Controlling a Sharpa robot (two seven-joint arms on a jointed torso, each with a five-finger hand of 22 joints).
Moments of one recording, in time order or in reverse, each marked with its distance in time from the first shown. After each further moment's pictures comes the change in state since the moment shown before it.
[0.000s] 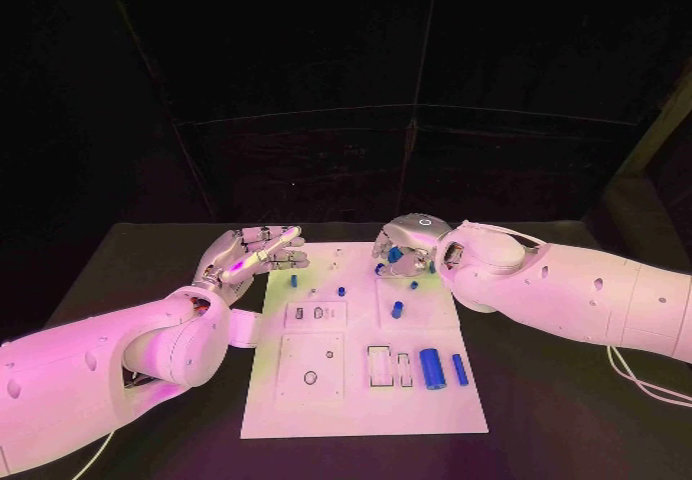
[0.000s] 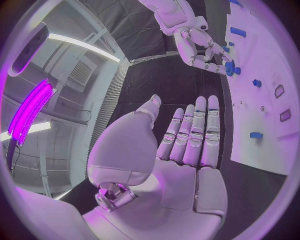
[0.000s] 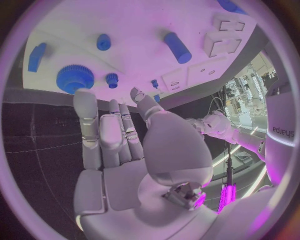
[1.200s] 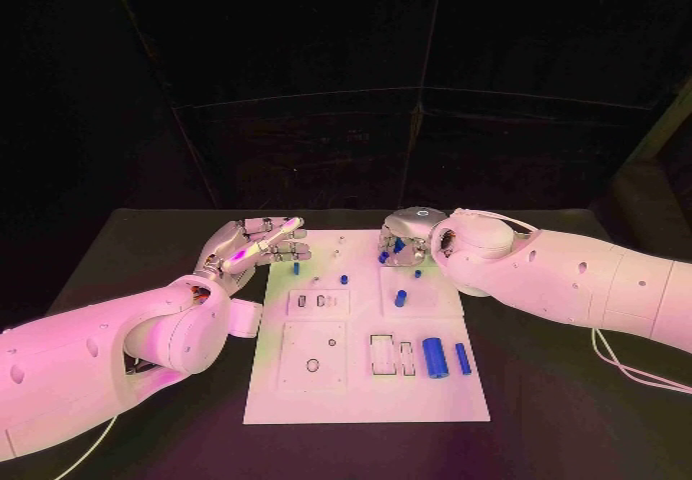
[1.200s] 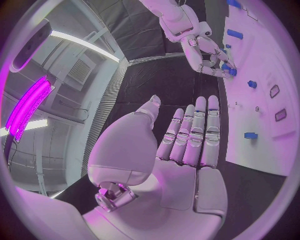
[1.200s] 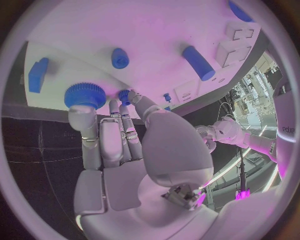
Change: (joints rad) left arm 0.000 0.000 0.000 -0.012 -0.001 0.043 -0.017; left_hand -0.008 0.008 -0.011 0.000 0.000 -0.004 -0.004 -0.004 -0.001 0.000 0.000 -0.008 -0.002 0.000 0.000 -0.008 0.006 0.000 0.000 0.000 0.000 -0.003; right arm 0.000 0.058 0.000 -0.092 0.011 0.109 -0.054; right_hand 0.032 -0.010 0.074 0.055 -0.013 -0.010 -0.003 0.006 0.002 -0.040 0.009 0.049 0.008 0.004 0.004 0.082 0.076 0.000 -0.008 0.008 0.125 0.139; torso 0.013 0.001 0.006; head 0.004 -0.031
